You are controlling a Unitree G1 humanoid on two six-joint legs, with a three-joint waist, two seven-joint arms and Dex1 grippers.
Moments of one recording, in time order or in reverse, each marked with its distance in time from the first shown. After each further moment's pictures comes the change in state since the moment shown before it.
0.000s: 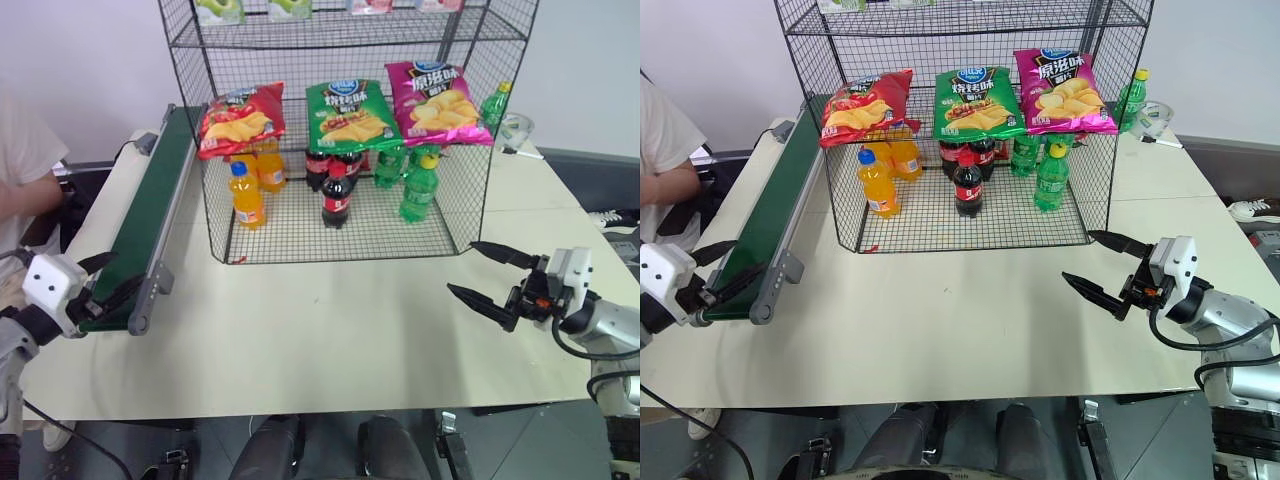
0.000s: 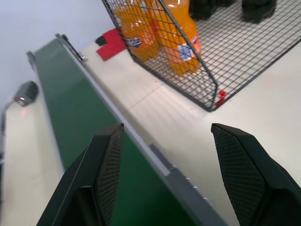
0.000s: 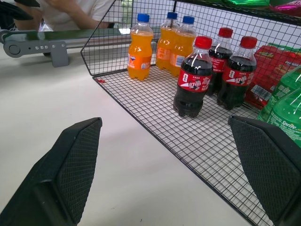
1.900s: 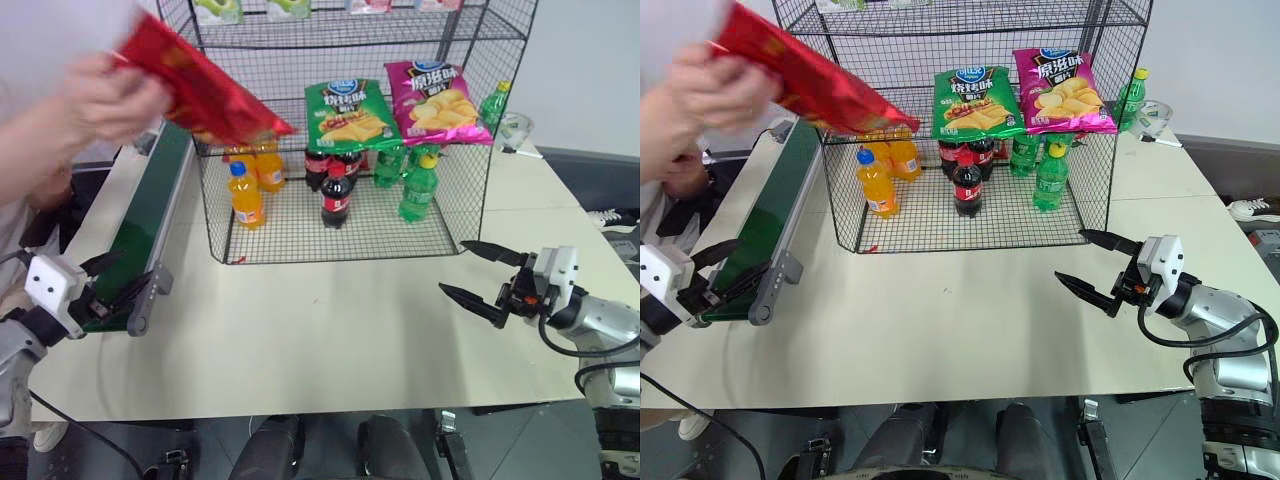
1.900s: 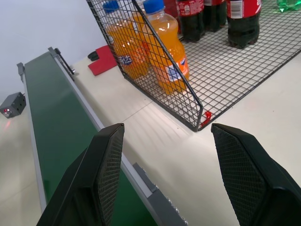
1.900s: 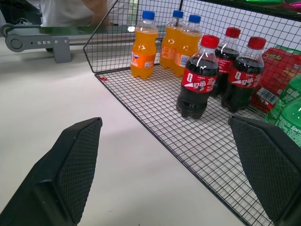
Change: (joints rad) left arm 0.004 -0.046 0.001 -0.036 -0.028 -0.021 -0.003; right arm -0.049 0.014 0.045 0.060 -0.031 -0.054 0.012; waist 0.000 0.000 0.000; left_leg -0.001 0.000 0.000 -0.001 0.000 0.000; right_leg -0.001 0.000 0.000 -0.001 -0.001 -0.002
